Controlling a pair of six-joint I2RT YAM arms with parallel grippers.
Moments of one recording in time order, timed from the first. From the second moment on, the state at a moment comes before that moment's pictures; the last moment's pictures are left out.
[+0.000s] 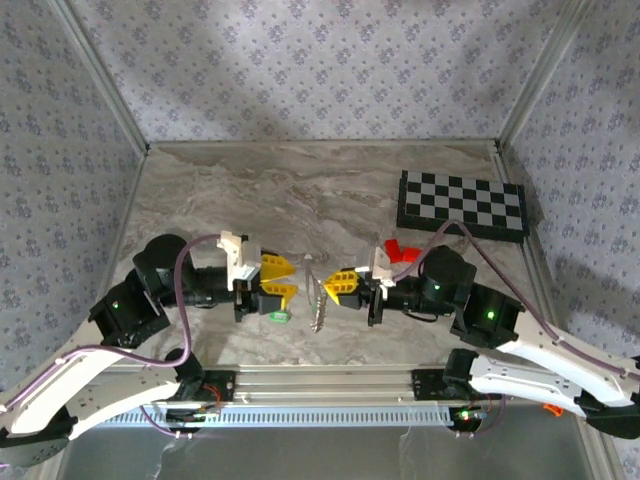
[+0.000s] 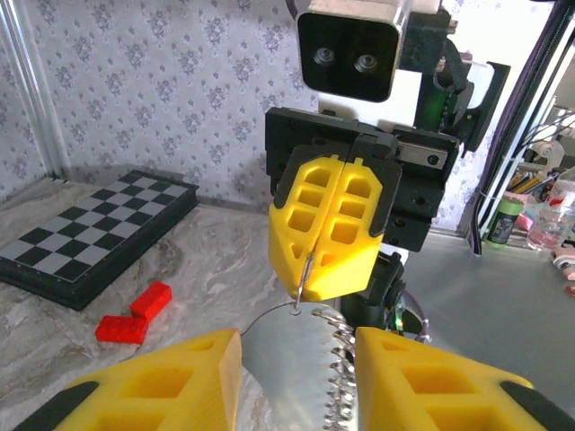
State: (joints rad) left arm -0.93 0.73 1.02 -0.42 0.52 -0.05; right arm 1.10 0.76 0.89 -0.19 -0.30 -0.04
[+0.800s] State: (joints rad) left arm -0.95 0.82 0.99 -0.21 0.62 -0.11; right arm 1.09 0.77 0.81 0.13 -0.34 0.09
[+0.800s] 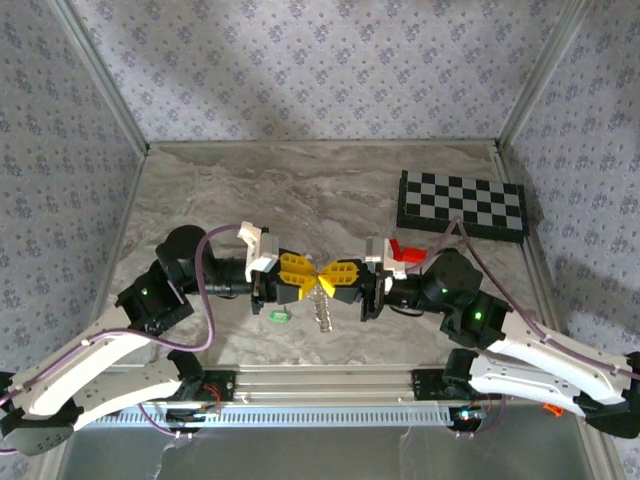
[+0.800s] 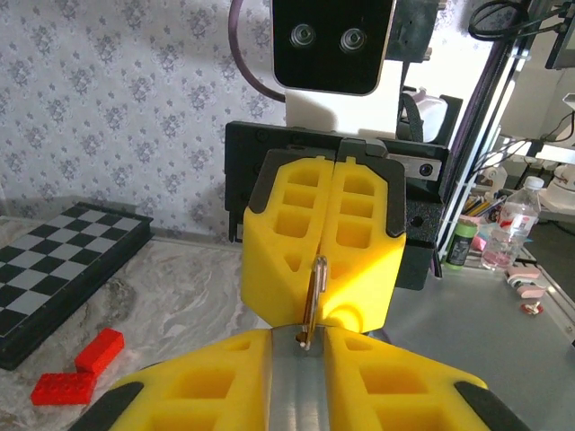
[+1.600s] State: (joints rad) left arm -0.95 0.83 0.99 -0.19 0.64 -0.12; right arm 1.09 0.77 0.80 0.14 -0.34 0.09
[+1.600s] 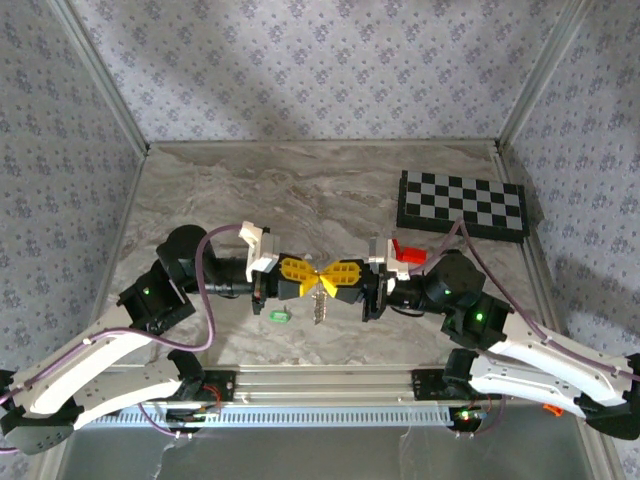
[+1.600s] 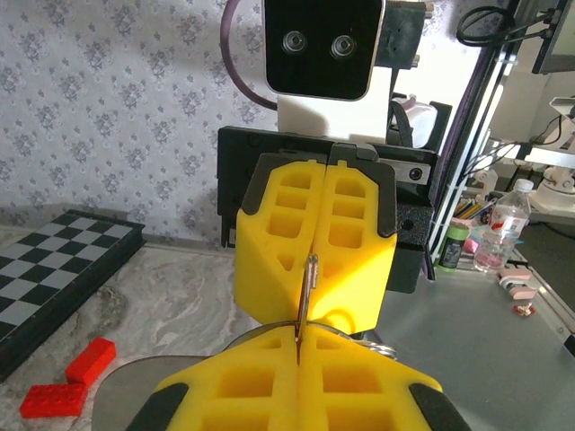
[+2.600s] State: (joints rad) left arm -0.96 0.89 1.14 -0.62 0.60 0.06; right arm 1.14 0.71 1.05 -0.41 -0.19 -0.07
